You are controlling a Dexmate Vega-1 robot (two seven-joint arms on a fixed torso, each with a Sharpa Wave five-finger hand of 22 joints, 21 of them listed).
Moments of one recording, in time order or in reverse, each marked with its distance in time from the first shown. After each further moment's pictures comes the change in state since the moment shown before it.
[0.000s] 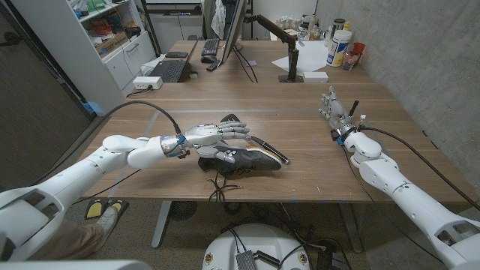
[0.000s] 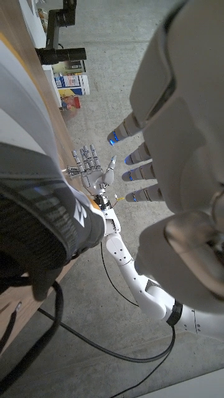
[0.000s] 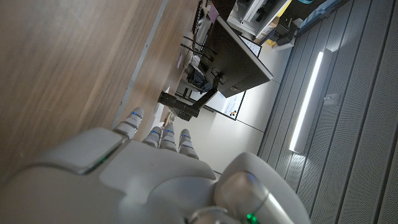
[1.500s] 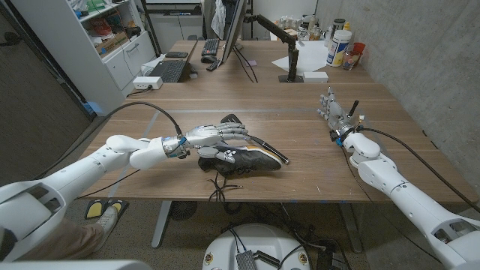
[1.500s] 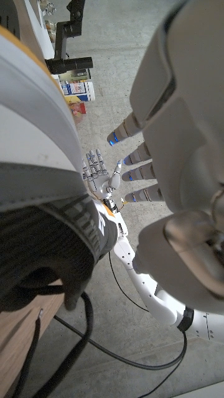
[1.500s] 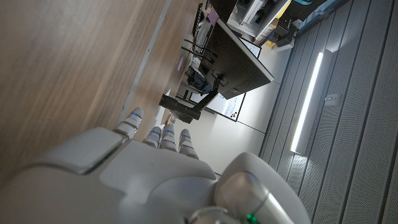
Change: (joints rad) left arm -0.073 0.009 0.119 0.059 0.034 0.047 0.077; left_hand 0.009 0.009 0.007 -0.007 -0.006 0.009 0.002 0.000 0.000 0.009 -0.002 0.000 0.000 0.012 0.004 0.000 0.000 0.007 -0.007 0.000 0.000; right arm 0.014 0.013 -0.008 0.031 0.003 0.010 0.022; right_hand 0.000 0.000 -0.003 -0.003 0.000 0.000 0.000 0.000 0.000 -0.002 -0.002 0.000 0.000 0.000 0.000 0.000 0.000 -0.007 0.007 0.000 0.000
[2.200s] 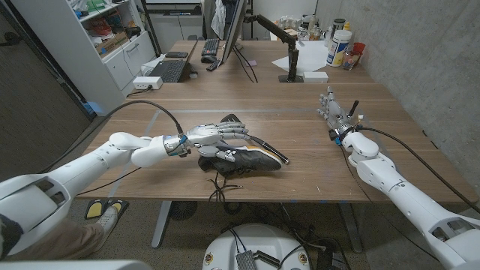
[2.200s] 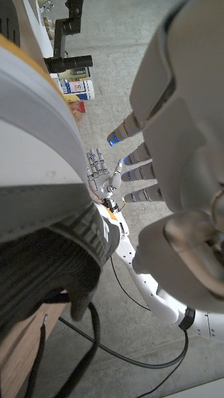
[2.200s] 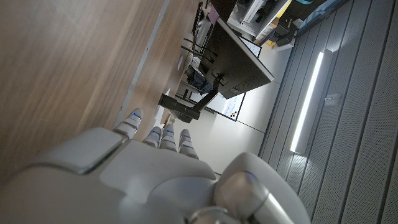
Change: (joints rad) left arm -0.059 -0.015 0.059 0.056 0.036 -0.010 0.057; left_hand 0.000 0.000 -0.002 -0.005 0.000 0.008 0.002 0.004 0.000 0.007 -0.004 0.000 0.000 0.003 -0.003 0.006 0.002 0.000 0.000 0.000 0.000; right arm 0.013 0.009 -0.006 0.009 -0.009 0.001 -0.007; right_hand 0.000 0.000 0.000 0.000 0.000 0.000 0.000 0.000 0.000 0.000 0.000 0.000 0.000 0.000 0.000 0.000 0.000 -0.004 -0.004 0.000 0.000
